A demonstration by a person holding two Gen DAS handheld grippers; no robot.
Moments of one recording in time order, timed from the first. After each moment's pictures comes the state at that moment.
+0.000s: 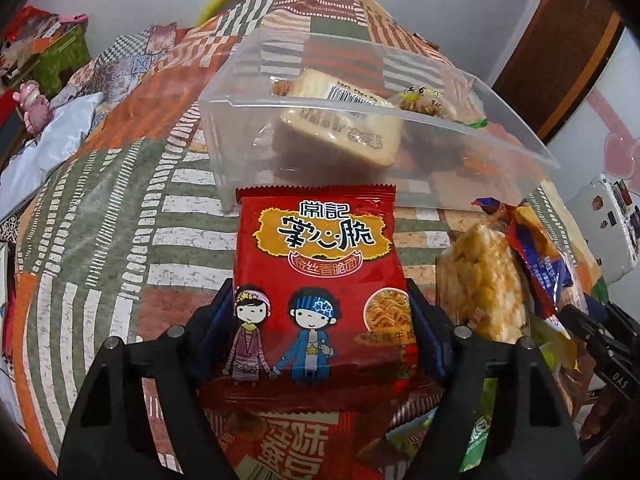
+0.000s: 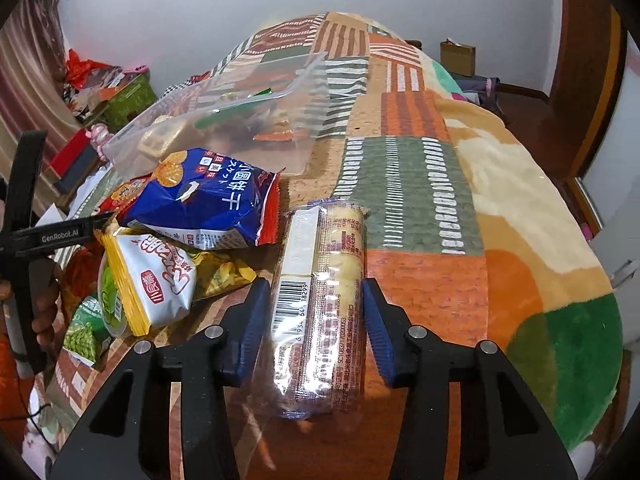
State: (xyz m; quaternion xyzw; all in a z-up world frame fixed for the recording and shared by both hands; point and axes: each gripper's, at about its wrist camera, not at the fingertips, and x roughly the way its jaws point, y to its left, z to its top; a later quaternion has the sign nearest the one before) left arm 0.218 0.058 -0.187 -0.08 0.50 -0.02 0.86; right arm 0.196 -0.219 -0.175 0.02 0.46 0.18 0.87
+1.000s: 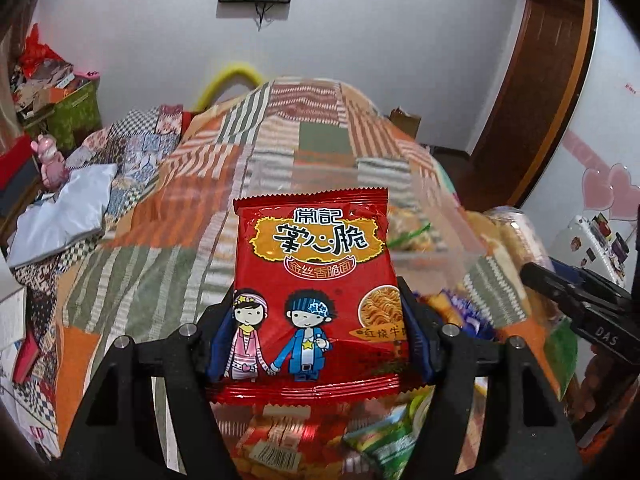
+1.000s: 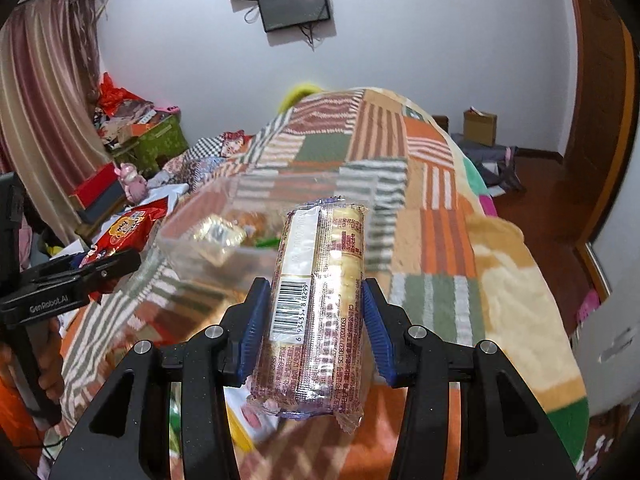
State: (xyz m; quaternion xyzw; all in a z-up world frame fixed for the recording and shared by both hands) left arm 0.194 0.057 -0.083 -0.08 0.37 -0.02 0.92; right arm 0.235 -0.175 -0.099 0.01 0.36 0.23 0.90
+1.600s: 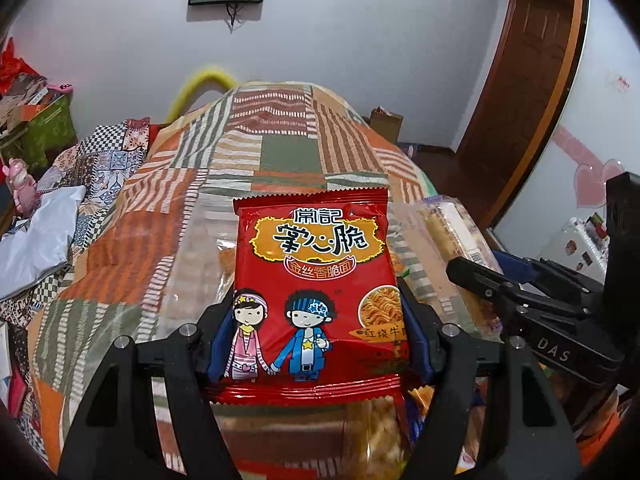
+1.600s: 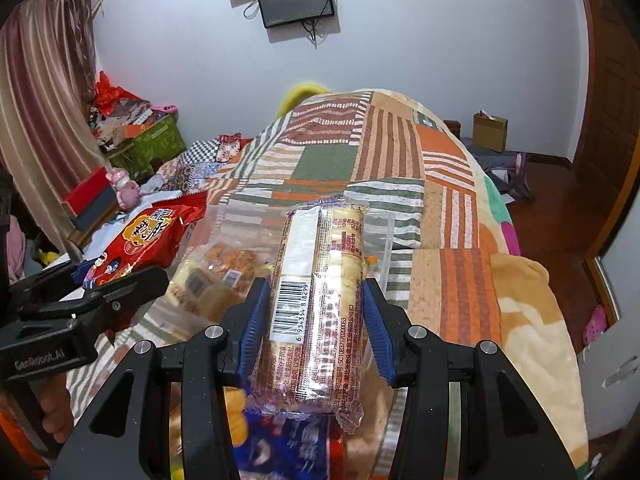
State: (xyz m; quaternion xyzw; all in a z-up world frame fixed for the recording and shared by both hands) left arm 0.272 0.022 -0.088 -0.07 0.38 -0.05 0.92; right arm 0.303 -0.151 -0.111 0.00 0.37 0.23 0.90
